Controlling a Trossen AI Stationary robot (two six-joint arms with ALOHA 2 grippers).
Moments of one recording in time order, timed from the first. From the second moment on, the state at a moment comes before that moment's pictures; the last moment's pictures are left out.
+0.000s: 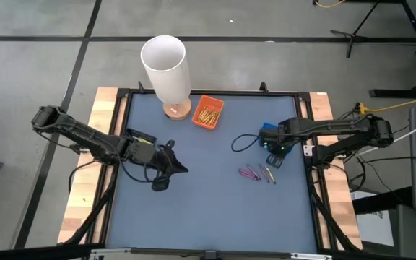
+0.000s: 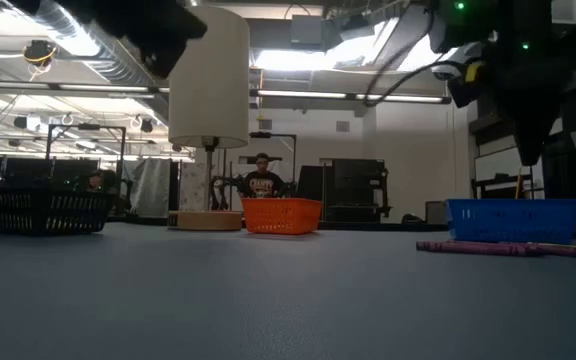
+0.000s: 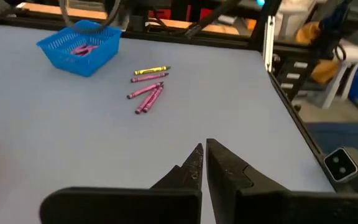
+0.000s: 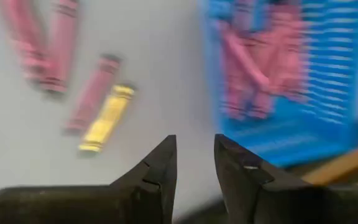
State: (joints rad) left arm -0.28 1.12 0.64 0.09 -0.15 -0.24; right arm -0.05 1.28 0.95 -1.28 0.08 0.46
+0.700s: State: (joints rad) left arm -0.29 1.12 0.52 0.29 -0.15 -0.31; right arm 0.29 1.43 0.96 -0.95 0.13 0.84
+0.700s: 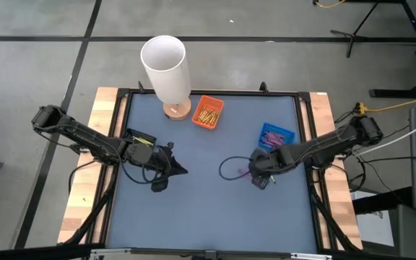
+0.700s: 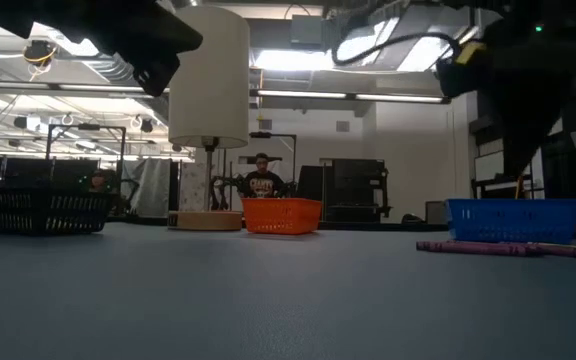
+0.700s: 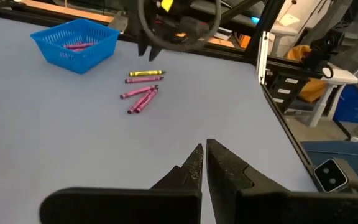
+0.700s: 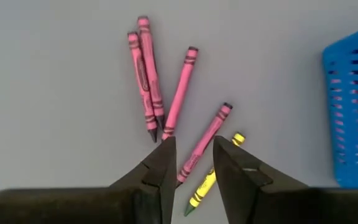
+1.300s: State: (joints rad) left arm -0.29 1.12 0.52 0.29 -0.15 -0.31; right arm 0.30 1.67 0.95 -0.95 0.14 0.87
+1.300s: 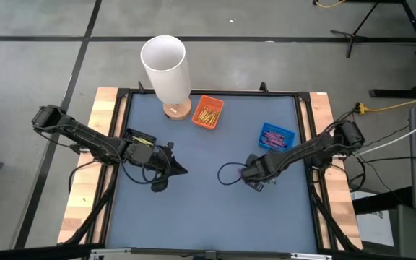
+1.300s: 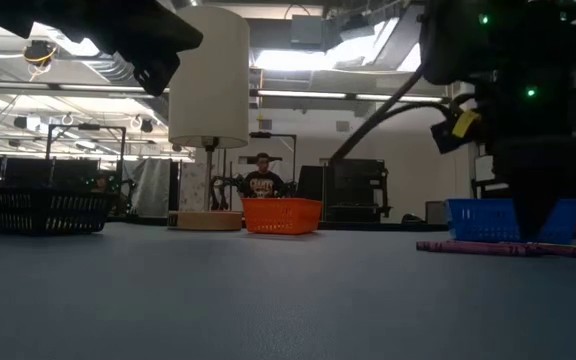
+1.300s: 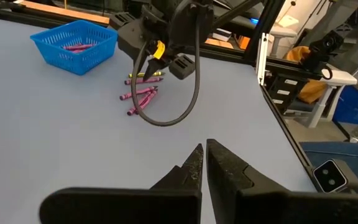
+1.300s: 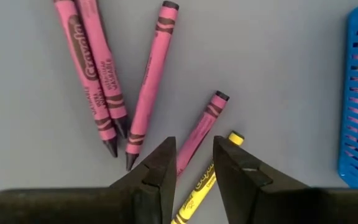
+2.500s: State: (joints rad) left arm -0.28 1.12 0.52 0.29 -0.15 -0.30; right arm 0.30 1.74 0.96 -0.94 0.17 0.83
